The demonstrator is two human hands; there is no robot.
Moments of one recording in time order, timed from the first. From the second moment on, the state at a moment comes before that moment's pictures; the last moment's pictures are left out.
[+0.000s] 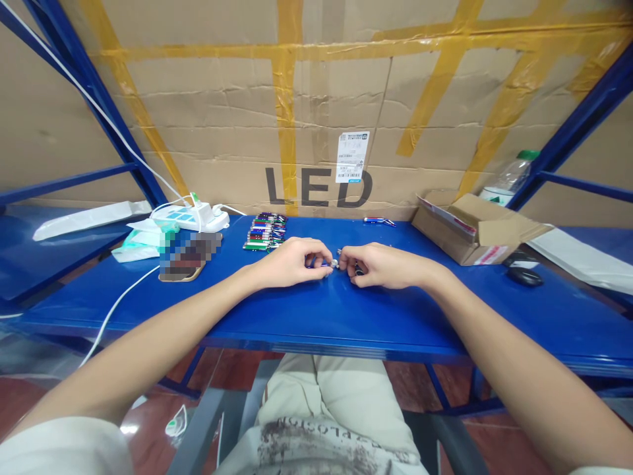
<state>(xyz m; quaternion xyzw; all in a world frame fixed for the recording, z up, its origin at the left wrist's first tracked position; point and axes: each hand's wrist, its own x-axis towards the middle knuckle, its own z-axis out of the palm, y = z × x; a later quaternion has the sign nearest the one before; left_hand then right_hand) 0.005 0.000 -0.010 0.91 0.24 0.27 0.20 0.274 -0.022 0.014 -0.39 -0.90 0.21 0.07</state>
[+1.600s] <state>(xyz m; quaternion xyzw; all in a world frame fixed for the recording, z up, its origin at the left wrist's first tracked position) 0.008 0.000 -0.013 0.90 0.26 0.27 0.24 0.270 -0.024 0.013 -0.37 -0.84 0.22 0.32</state>
